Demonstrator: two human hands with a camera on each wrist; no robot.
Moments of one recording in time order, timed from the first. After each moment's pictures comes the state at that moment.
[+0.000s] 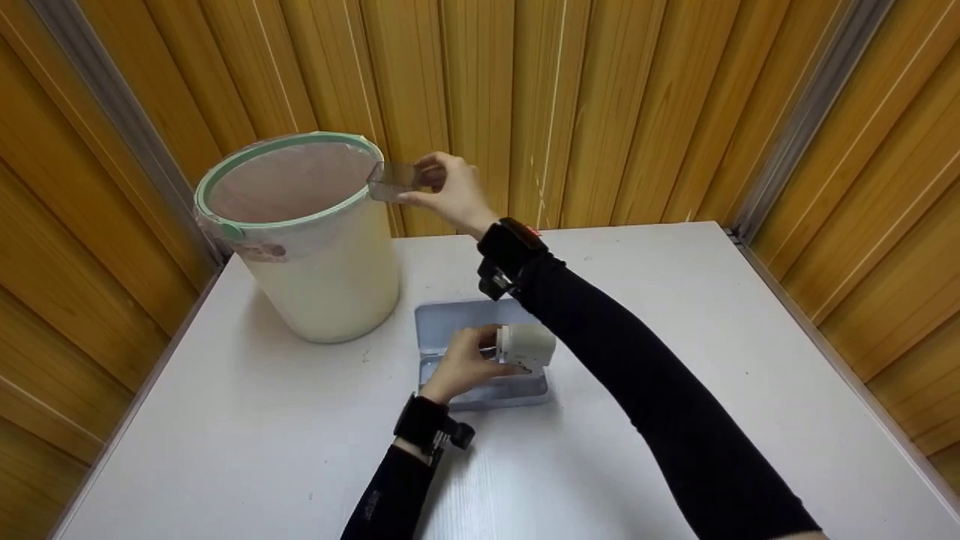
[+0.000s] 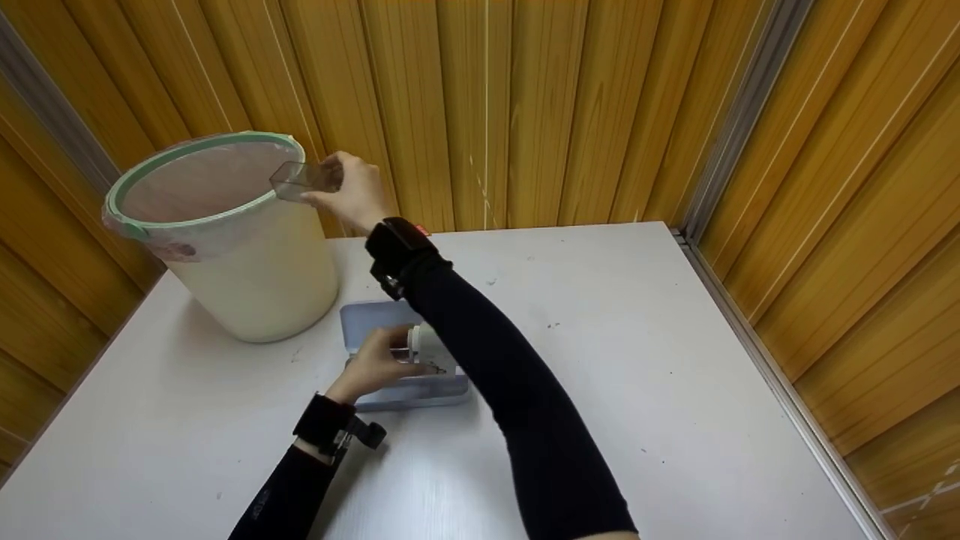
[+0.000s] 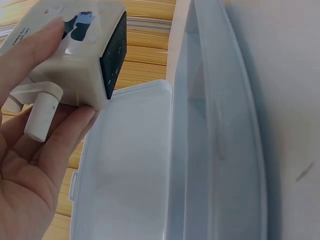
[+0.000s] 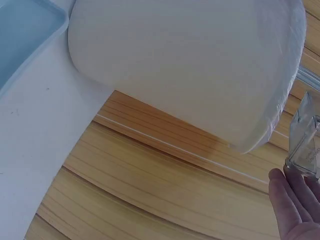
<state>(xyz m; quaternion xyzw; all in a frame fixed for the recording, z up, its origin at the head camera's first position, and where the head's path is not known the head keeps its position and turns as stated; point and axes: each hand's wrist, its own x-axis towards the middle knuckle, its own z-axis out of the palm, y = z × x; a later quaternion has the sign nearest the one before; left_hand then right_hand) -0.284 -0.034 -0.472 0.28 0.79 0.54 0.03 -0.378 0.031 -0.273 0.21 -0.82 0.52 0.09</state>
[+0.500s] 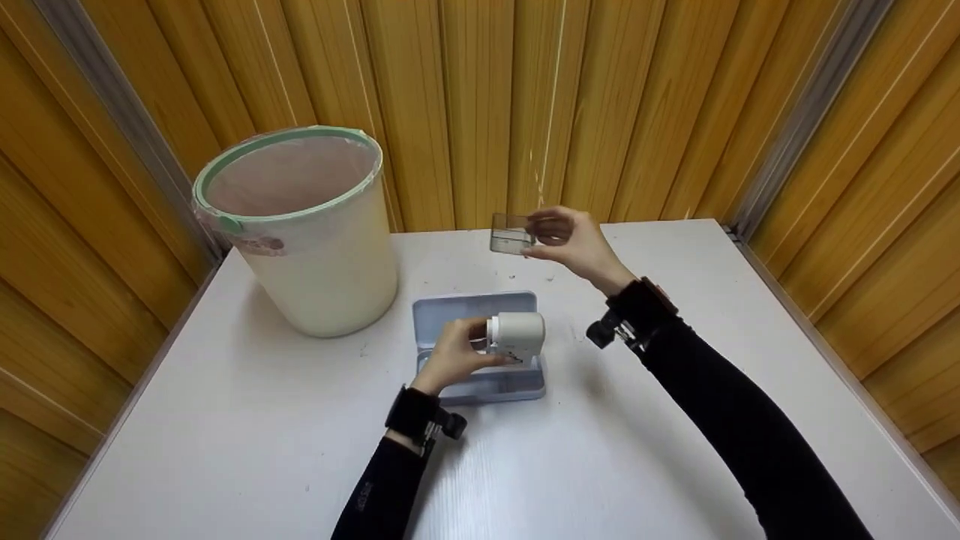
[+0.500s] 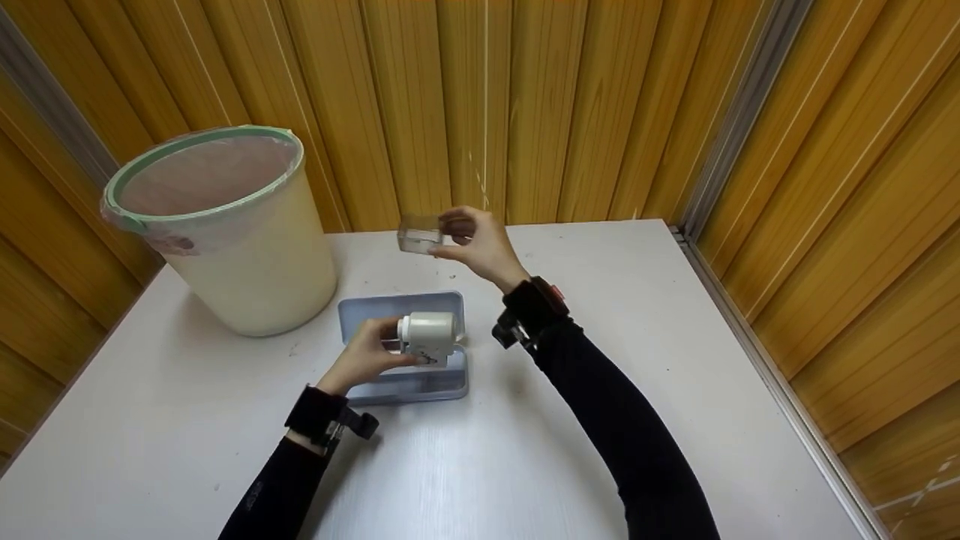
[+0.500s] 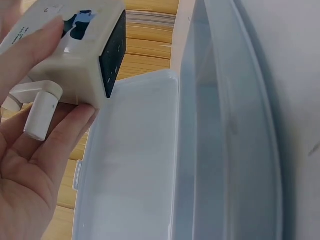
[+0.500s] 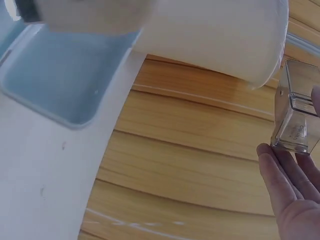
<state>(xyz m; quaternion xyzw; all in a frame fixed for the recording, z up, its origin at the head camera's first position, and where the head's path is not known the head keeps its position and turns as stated) -0.291 -0.044 -0.465 0.27 0.78 0.56 0.03 -0.344 0.180 -0.338 0.19 -0.79 0.58 0.03</state>
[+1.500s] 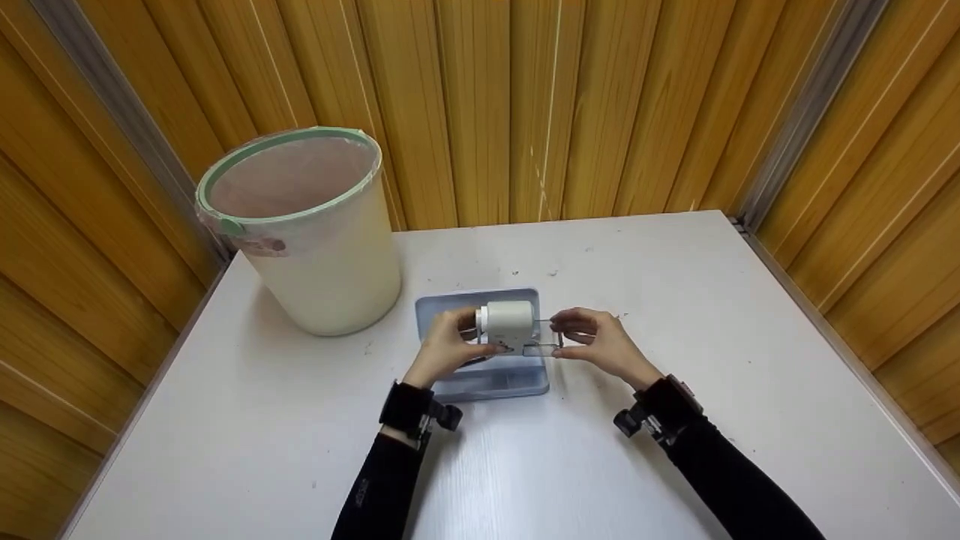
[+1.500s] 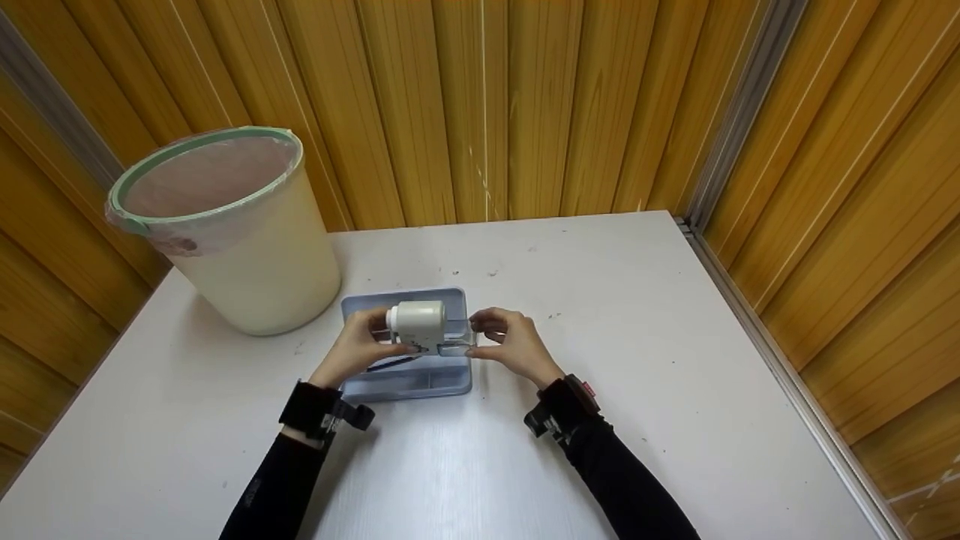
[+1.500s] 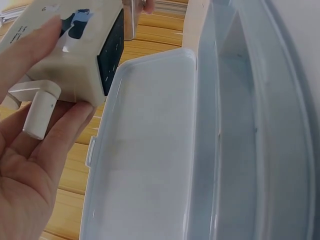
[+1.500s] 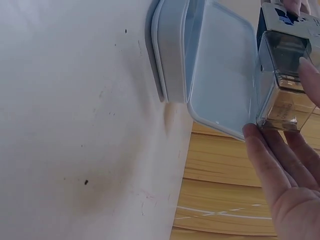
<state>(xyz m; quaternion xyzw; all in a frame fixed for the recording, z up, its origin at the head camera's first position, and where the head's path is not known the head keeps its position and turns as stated) -0.295 -0.061 -0.460 0.26 0.79 0.55 0.01 -0.277 0.217 -0.463 0.19 -0.79 0.58 -0.04</state>
